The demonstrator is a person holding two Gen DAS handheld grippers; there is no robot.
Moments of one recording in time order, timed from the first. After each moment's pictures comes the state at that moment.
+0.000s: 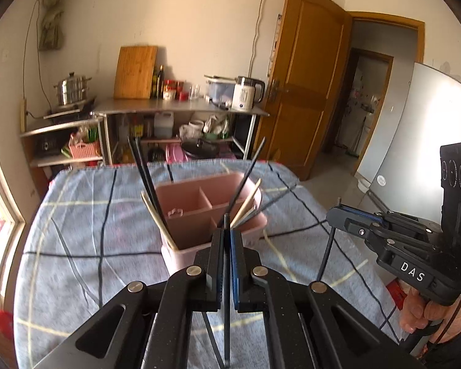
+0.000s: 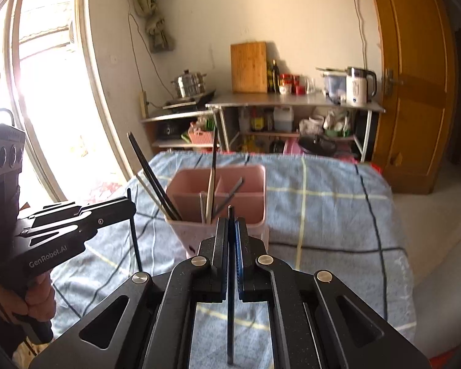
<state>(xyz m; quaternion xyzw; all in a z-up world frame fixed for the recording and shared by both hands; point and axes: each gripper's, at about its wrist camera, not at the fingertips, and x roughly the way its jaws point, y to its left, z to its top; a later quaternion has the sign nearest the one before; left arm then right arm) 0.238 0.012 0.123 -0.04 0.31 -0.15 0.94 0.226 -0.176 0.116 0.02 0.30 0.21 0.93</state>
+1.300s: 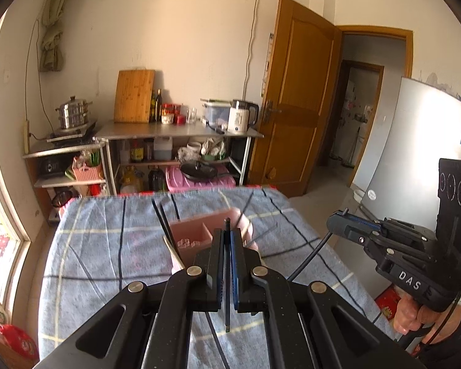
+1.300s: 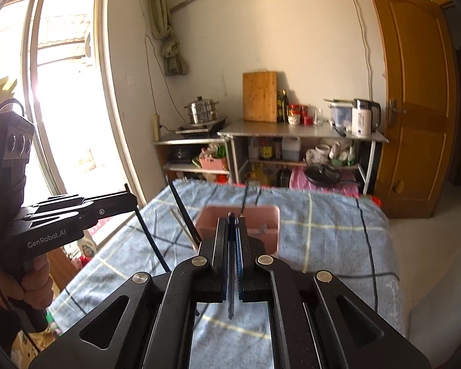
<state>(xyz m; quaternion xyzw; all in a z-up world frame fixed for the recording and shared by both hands) 0.205 0.029 0.198 -0.03 0.27 -0.16 0.95 0.196 -0.175 0.173 0.02 0.24 0.24 0.94</state>
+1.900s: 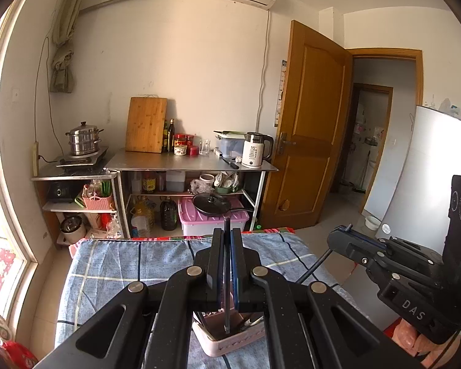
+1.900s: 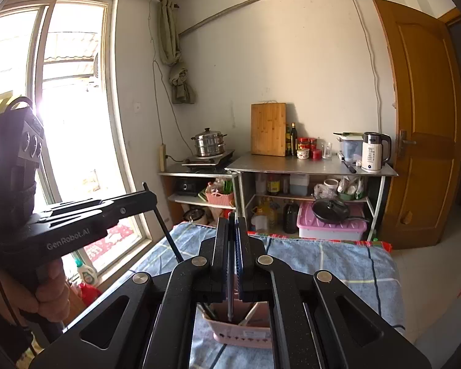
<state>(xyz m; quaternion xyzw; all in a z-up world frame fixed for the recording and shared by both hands) 0.273 0.049 0.243 -0.04 0.22 -0.13 0.97 0.251 -0.142 0.216 0.02 0.18 0.24 0.95</state>
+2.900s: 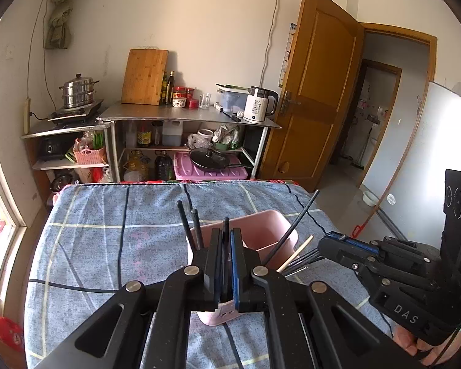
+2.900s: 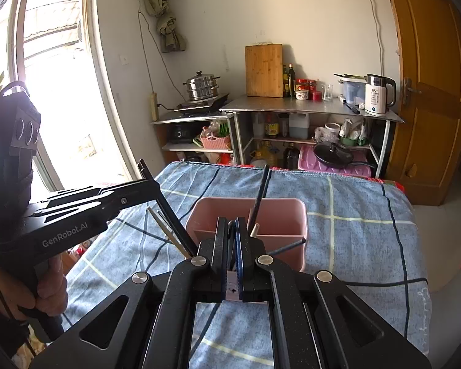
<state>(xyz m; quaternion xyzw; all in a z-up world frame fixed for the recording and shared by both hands) 0.294 0.050 0.138 -0.05 0.30 -0.14 0.94 0.269 -0.134 0.122 0.01 0.30 0.24 0.92</state>
